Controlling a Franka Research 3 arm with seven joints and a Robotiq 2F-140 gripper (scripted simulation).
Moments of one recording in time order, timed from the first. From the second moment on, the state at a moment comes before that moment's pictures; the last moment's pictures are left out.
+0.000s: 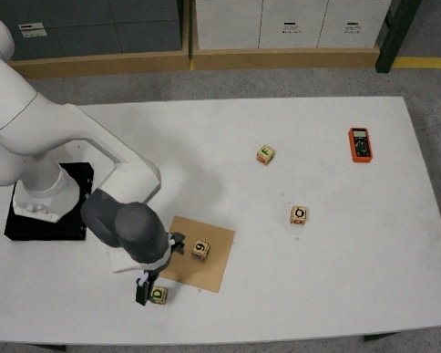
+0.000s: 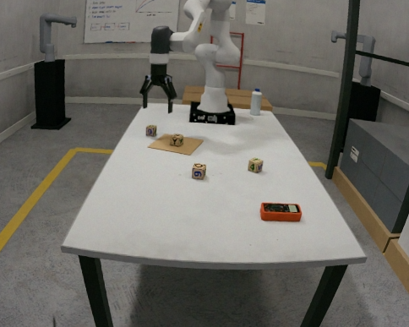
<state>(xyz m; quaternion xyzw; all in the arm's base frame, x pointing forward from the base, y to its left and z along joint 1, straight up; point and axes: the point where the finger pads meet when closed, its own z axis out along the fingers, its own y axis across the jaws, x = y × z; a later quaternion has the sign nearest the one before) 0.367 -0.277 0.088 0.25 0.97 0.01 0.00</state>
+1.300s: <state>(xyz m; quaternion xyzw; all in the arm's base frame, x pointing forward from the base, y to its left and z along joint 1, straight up) 0.350 -0.292 0.085 0.50 0.86 0.01 0.00</state>
